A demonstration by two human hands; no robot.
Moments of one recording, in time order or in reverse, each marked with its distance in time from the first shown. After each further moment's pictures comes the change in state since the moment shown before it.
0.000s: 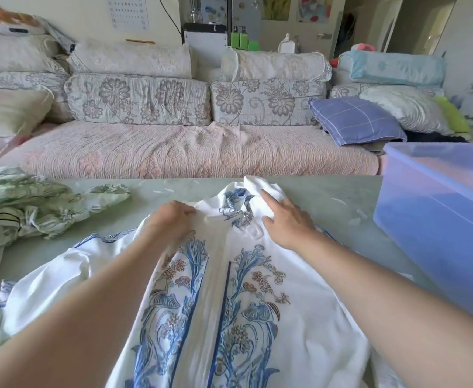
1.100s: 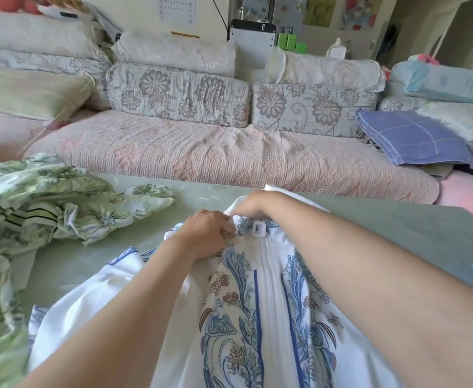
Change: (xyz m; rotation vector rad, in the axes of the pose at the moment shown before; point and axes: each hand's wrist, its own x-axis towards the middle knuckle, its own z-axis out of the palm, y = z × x) left_hand 0.017 -0.054 -0.018 -0.057 -0.108 0.262; right_hand 0.148 -0.192 0.016 -0.054 -0.648 -0.020
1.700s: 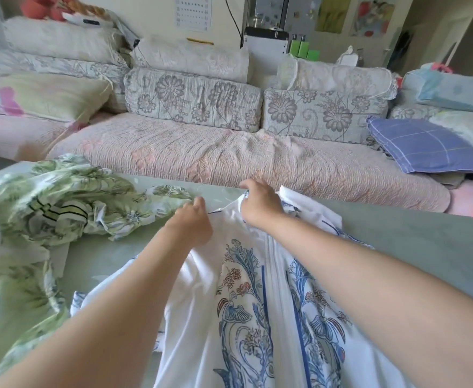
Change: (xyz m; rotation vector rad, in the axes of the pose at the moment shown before) left_hand -0.027 -0.009 -0.045 0.093 0.001 -0.443; right_hand -0.026 -0.020 0.025 0.277 0.707 -0.235
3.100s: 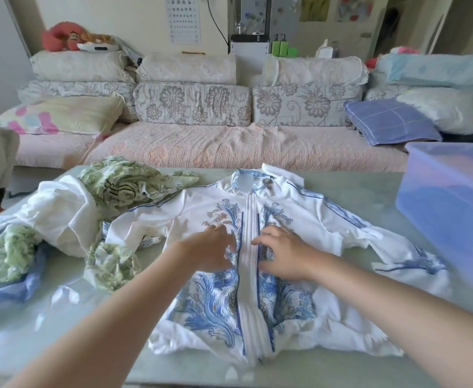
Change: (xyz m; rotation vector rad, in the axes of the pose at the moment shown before) left_hand -0.246 0.013 -0.007 0.332 -0.237 0.478; right_hand -0.296 0.018 -0.081 -0.104 -0.398 -0.188
